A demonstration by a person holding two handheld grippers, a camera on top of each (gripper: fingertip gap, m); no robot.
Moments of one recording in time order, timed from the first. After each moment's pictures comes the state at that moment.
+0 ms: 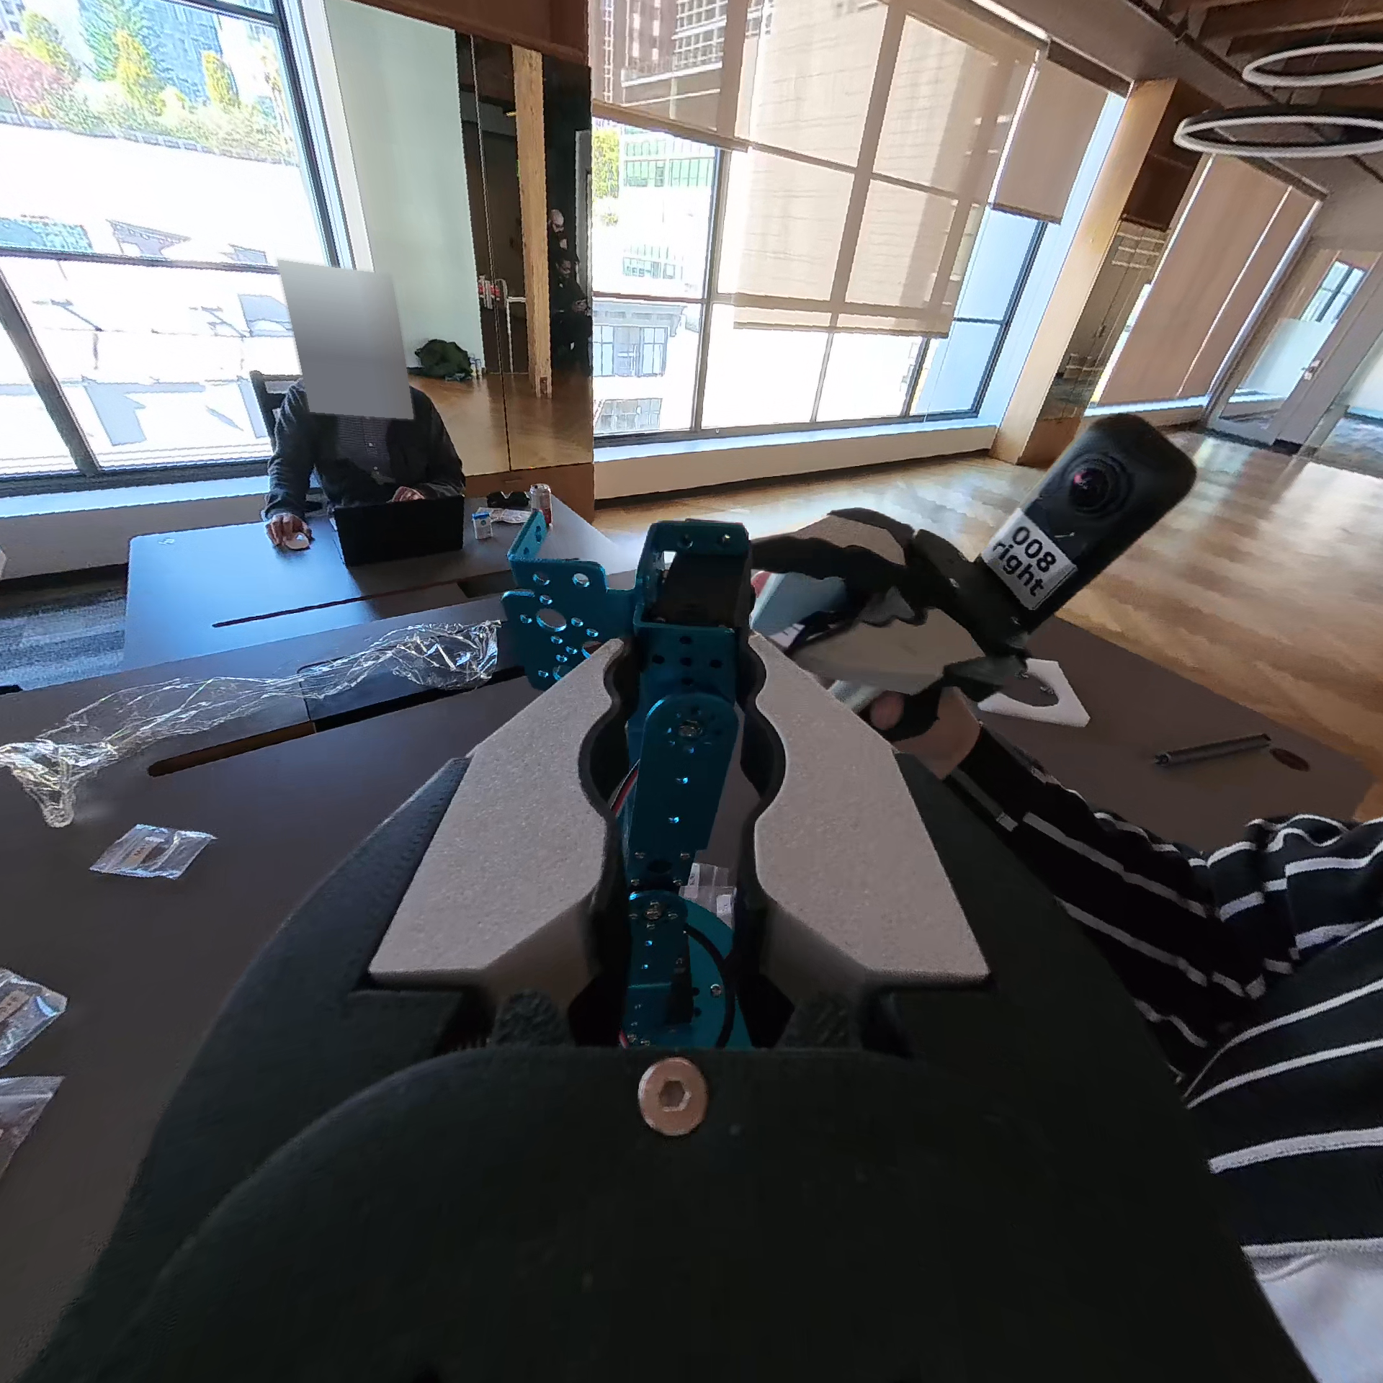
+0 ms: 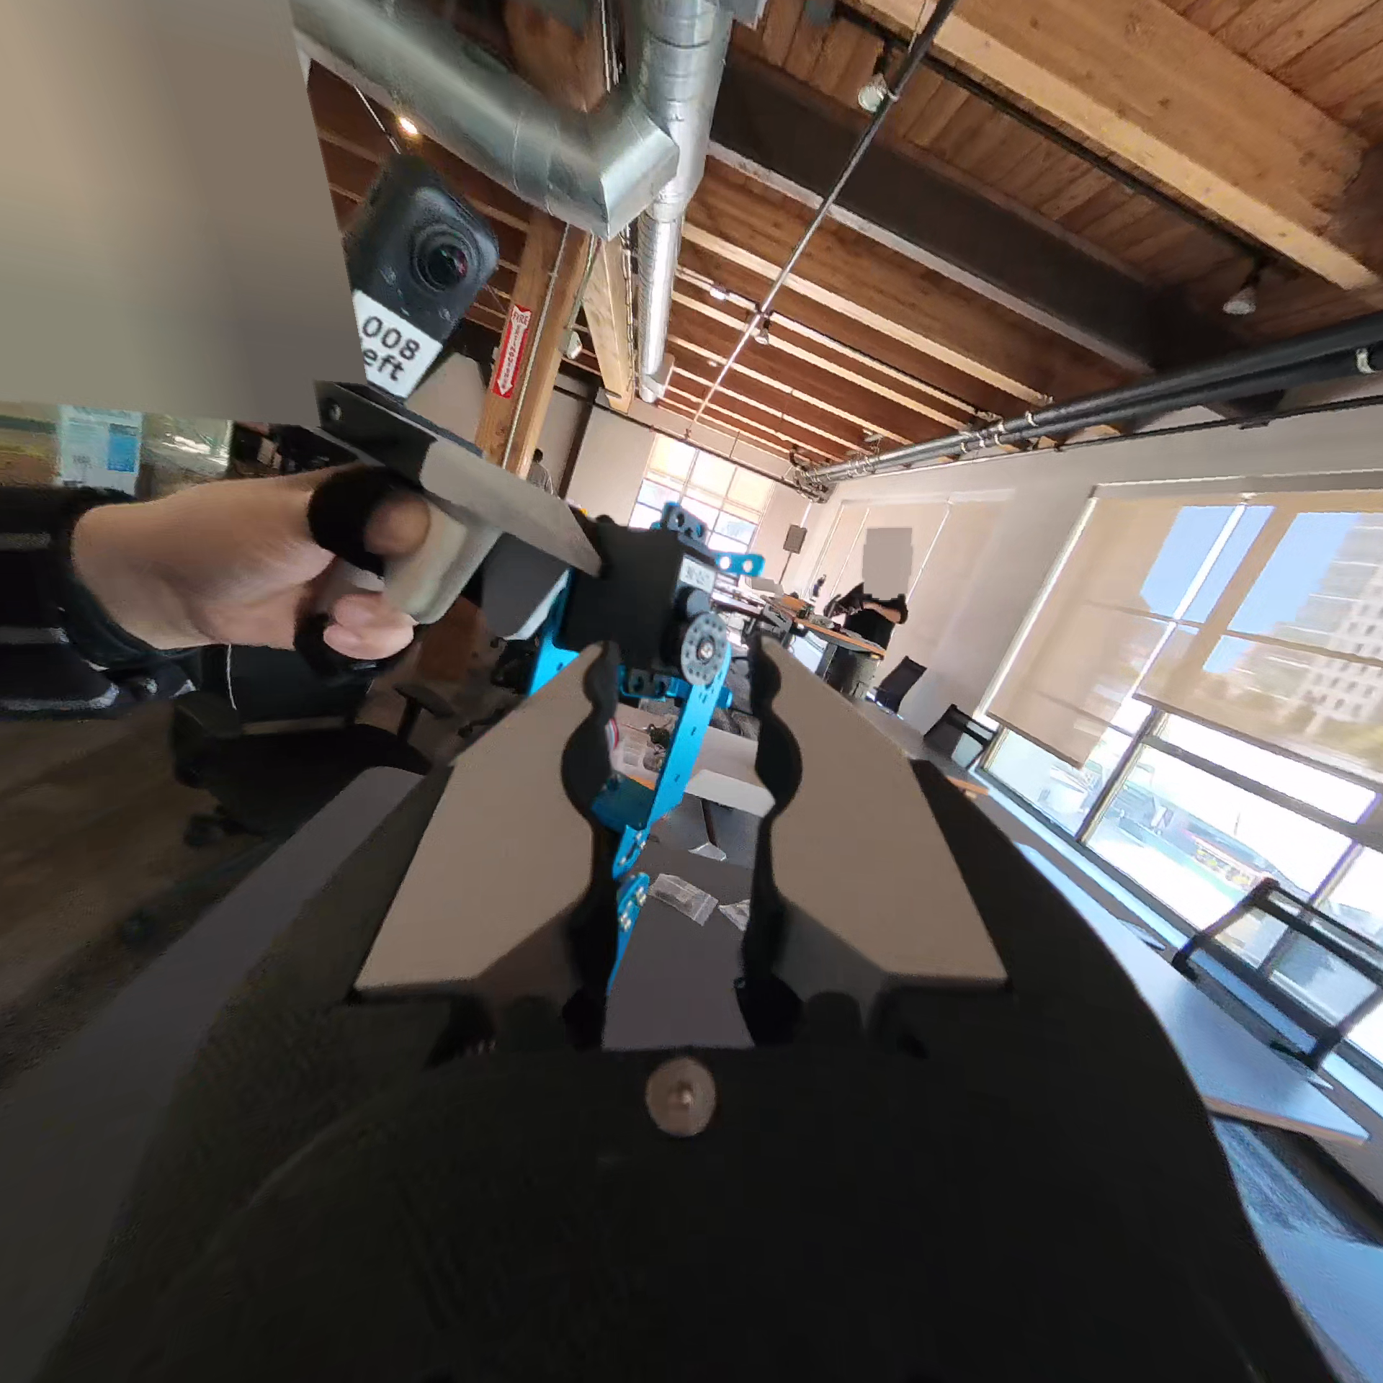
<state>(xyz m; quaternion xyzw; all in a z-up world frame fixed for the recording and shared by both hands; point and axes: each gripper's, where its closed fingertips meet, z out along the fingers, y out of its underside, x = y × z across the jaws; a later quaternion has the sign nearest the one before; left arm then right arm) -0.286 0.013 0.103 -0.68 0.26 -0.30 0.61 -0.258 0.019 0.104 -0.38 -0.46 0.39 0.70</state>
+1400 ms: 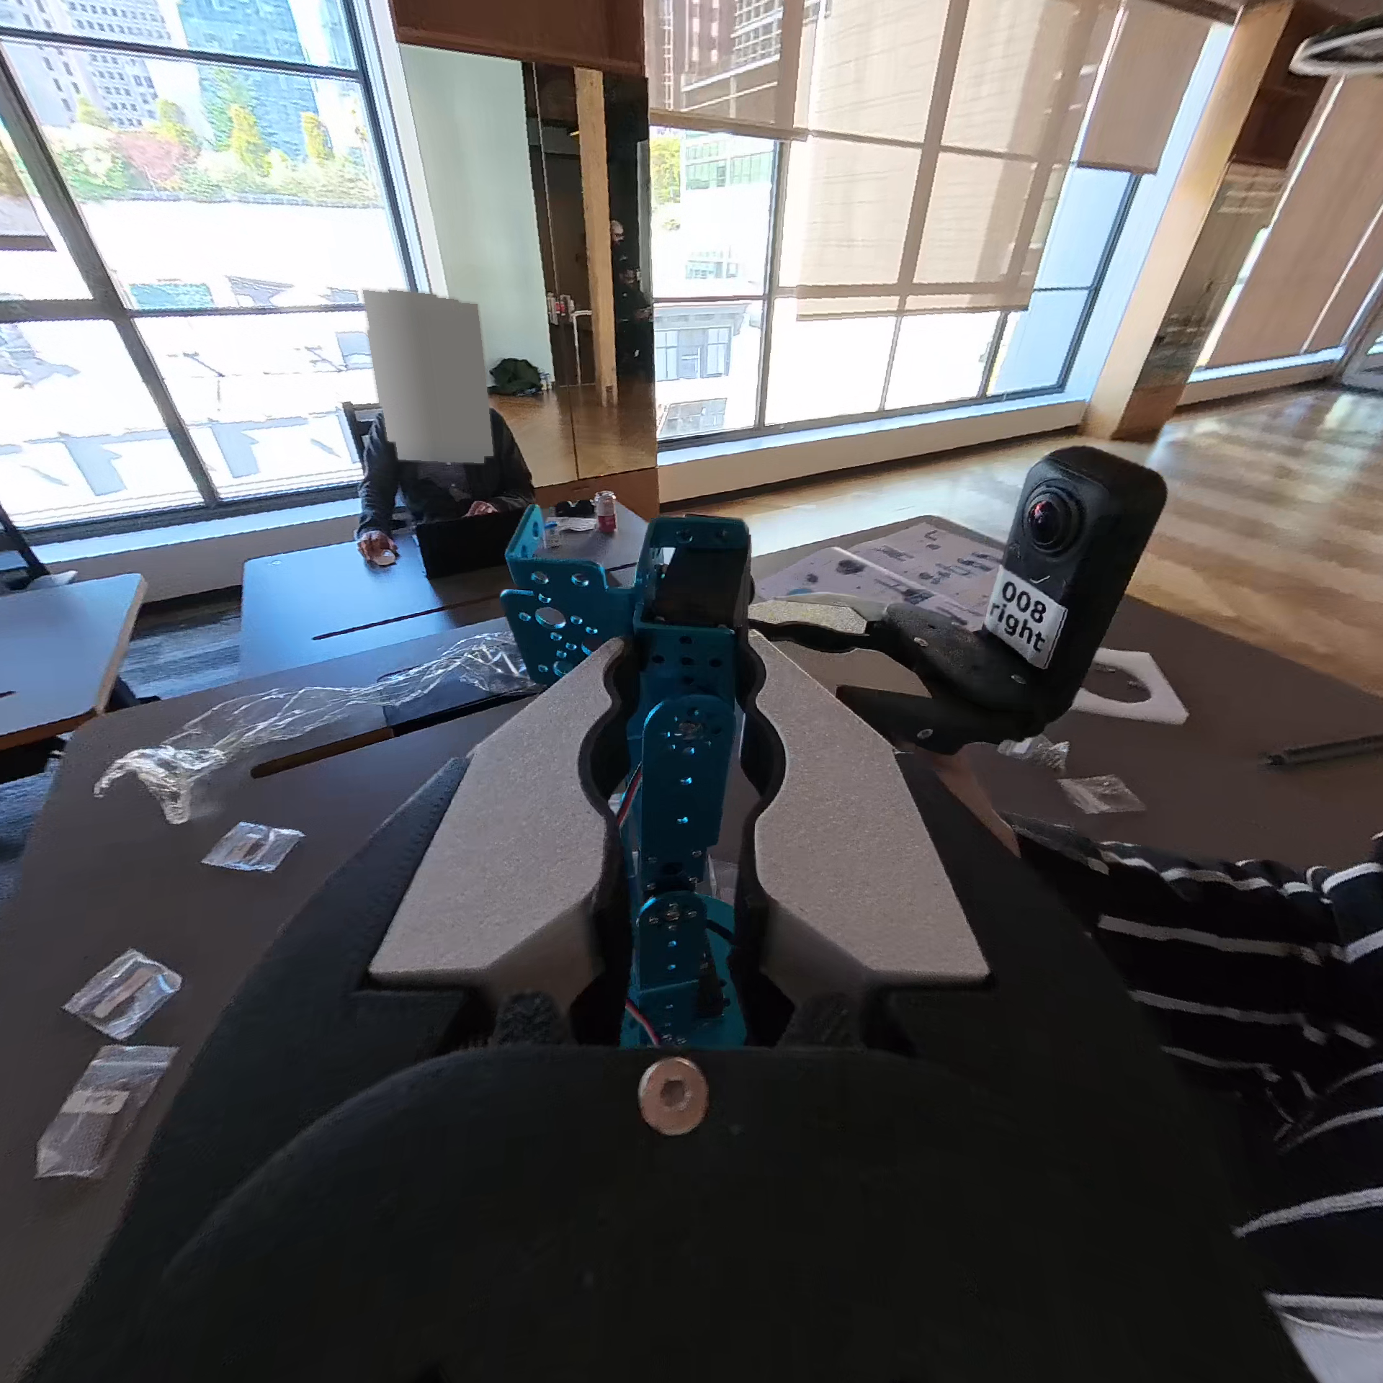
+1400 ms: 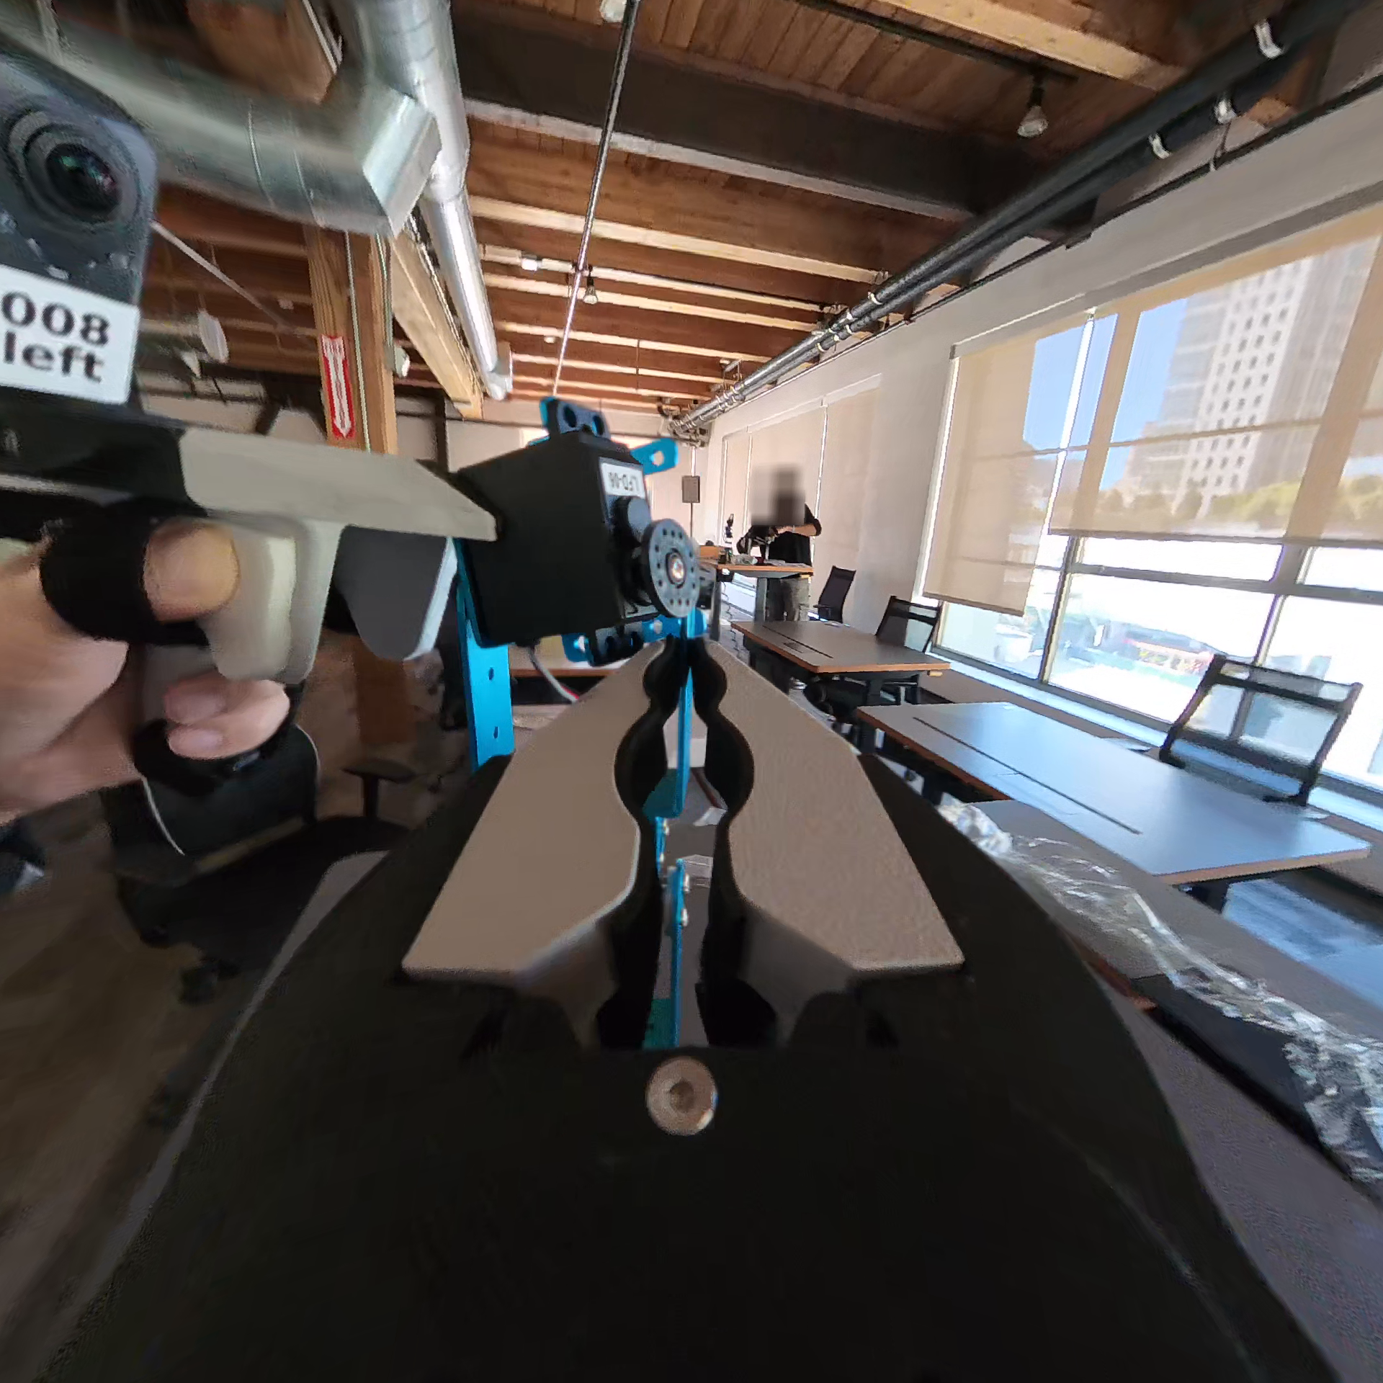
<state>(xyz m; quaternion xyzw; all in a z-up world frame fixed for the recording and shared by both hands) -0.287 0.017 0.103 -0.68 0.26 -0.25 0.63 -0.285 0.054 0.081 -0.49 -0.33 0.41 0.69</state>
